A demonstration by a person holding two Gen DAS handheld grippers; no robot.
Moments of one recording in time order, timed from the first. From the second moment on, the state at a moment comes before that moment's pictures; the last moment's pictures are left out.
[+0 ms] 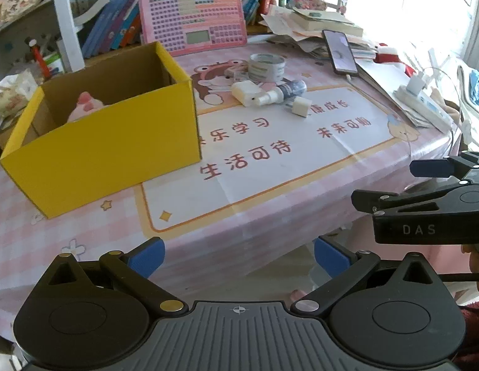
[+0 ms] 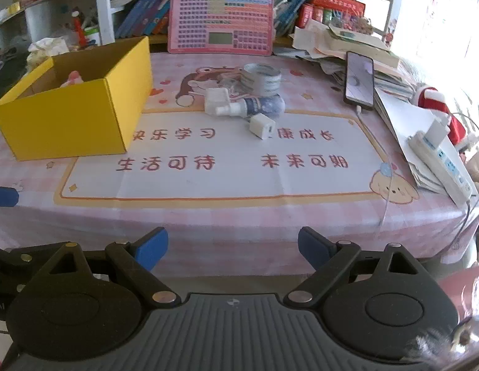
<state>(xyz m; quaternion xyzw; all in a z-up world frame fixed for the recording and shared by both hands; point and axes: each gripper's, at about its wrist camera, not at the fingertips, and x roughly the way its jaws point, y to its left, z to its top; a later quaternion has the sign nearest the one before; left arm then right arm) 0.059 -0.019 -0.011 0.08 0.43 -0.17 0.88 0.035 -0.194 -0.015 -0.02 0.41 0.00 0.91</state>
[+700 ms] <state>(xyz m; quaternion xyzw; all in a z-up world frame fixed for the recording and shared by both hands) 0.089 -0.068 -0.019 0.09 0.43 -0.22 0.87 0.059 -0.238 -0.019 -0.01 0.41 -0.03 0.91</state>
